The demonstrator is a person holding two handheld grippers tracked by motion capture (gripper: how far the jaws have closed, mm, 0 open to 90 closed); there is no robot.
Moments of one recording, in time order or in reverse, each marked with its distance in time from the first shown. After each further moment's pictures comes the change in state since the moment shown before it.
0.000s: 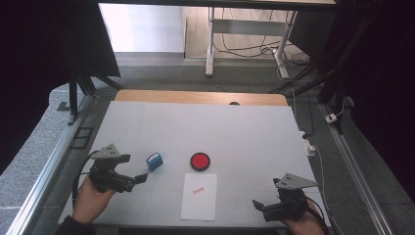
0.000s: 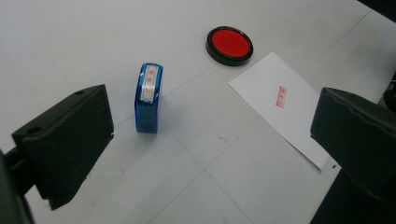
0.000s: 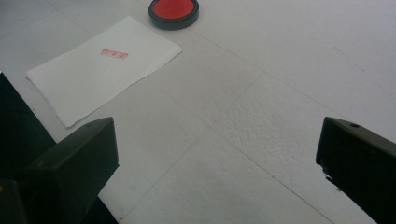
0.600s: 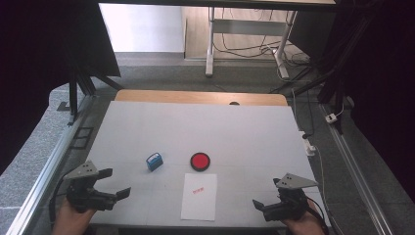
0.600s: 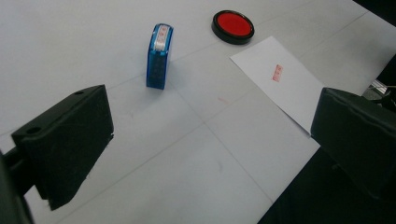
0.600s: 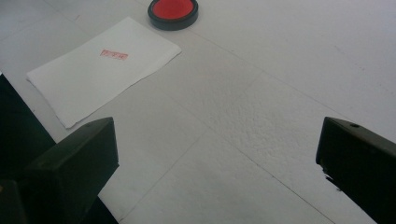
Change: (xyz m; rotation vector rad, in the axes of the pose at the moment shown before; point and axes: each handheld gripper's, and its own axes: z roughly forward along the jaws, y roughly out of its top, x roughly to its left) left arm -0.004 -0.045 -0.038 -0.025 0.030 -0.053; right arm -0.001 0.000 0.000 0.001 0.000 0.005
